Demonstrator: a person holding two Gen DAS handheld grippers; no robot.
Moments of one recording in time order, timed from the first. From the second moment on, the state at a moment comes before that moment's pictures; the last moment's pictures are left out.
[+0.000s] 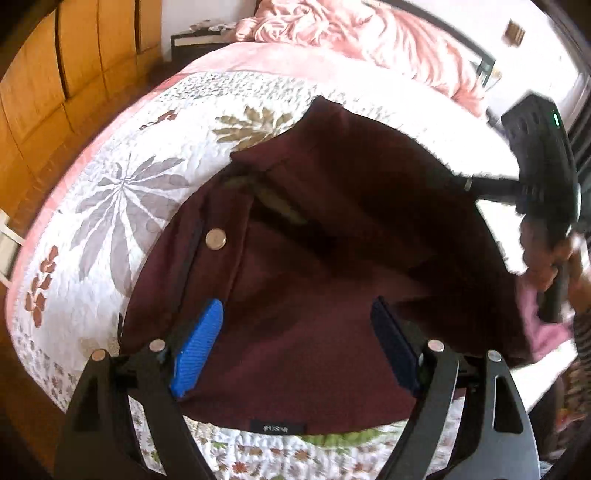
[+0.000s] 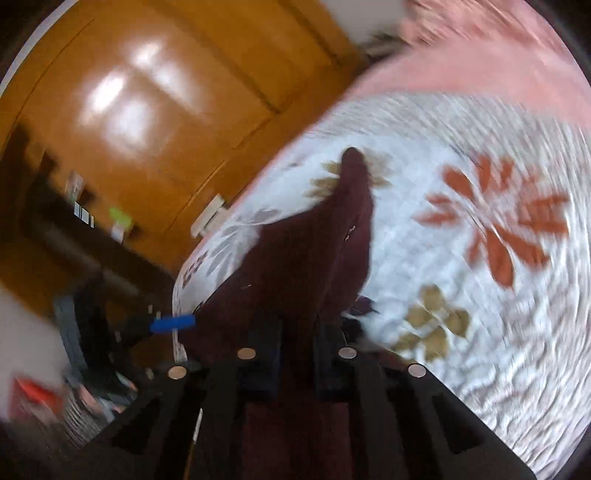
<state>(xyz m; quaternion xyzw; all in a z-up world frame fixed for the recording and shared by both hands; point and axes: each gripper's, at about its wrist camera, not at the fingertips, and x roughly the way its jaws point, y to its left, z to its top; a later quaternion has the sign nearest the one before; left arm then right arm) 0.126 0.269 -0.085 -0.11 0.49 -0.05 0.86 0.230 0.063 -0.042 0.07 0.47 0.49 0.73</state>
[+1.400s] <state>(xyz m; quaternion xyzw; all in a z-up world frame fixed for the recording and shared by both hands) 0.037 0.277 -0.112 -0.30 0.42 0.07 0.85 0.064 -0.243 -0.074 0.18 0.51 0.20 0.82</state>
